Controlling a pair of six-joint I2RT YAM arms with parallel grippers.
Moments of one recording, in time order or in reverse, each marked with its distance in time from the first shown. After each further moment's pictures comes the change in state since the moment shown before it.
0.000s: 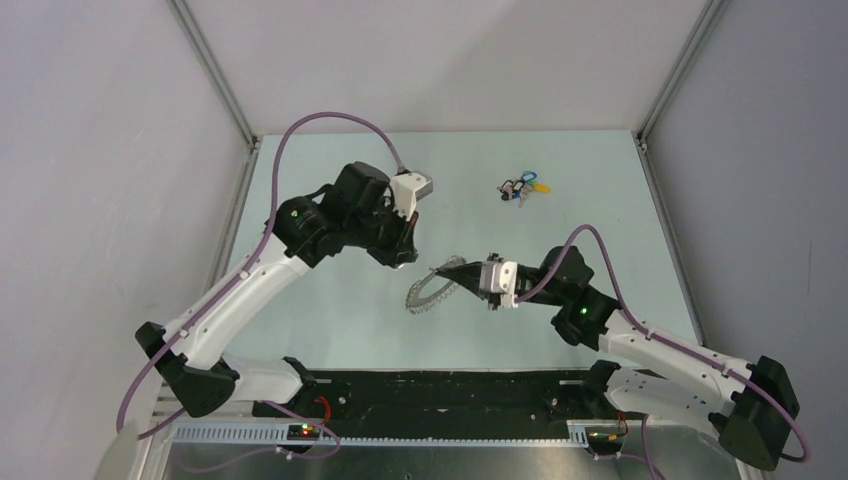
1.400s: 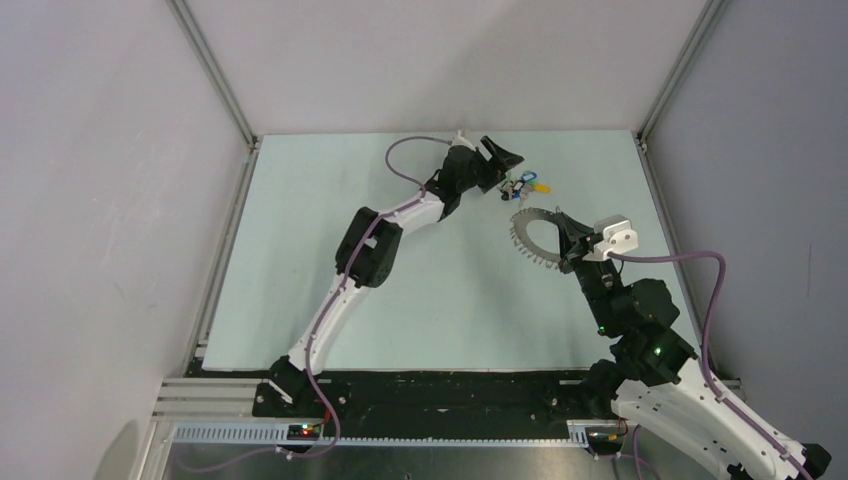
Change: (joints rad) left arm 0.135 1.402 0.701 1.349 -0.036 -1.030; right arm -0.105 -0.460 -0.006 -0.293 1.020 0.278
